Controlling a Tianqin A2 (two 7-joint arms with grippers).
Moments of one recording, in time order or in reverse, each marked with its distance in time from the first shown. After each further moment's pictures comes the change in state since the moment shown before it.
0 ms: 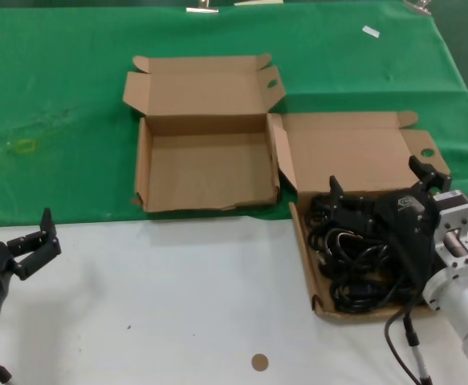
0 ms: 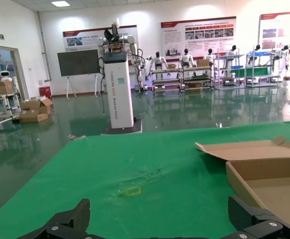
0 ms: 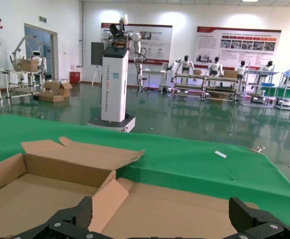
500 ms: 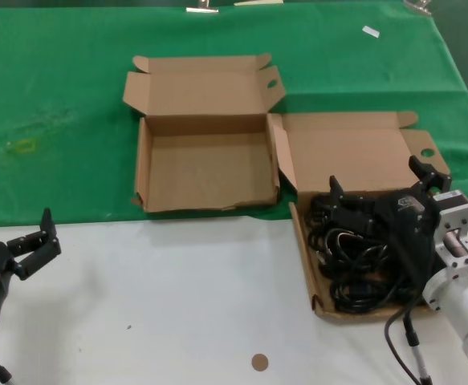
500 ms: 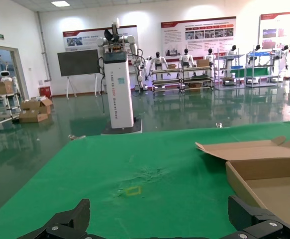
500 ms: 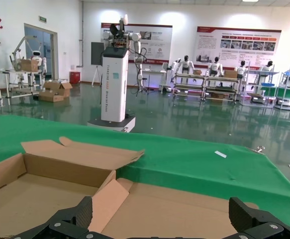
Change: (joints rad) left arm 0.000 0.000 0.000 0.000 0.000 0.000 0.000; right arm 0.000 0.000 0.000 0.000 0.000 0.000 0.000
